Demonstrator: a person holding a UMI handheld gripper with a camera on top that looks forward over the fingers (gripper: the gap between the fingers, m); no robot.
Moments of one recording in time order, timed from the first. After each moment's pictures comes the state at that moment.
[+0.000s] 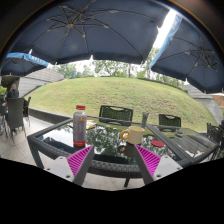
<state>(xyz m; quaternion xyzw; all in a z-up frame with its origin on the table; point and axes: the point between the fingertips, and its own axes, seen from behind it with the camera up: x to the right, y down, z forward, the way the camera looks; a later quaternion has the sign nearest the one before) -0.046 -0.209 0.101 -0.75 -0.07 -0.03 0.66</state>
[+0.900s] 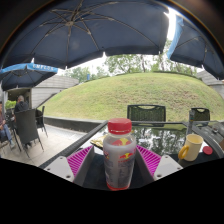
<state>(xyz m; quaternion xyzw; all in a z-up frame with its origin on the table) -0.219 -0.015 0.096 -0.75 -0.10 0.10 0.64</state>
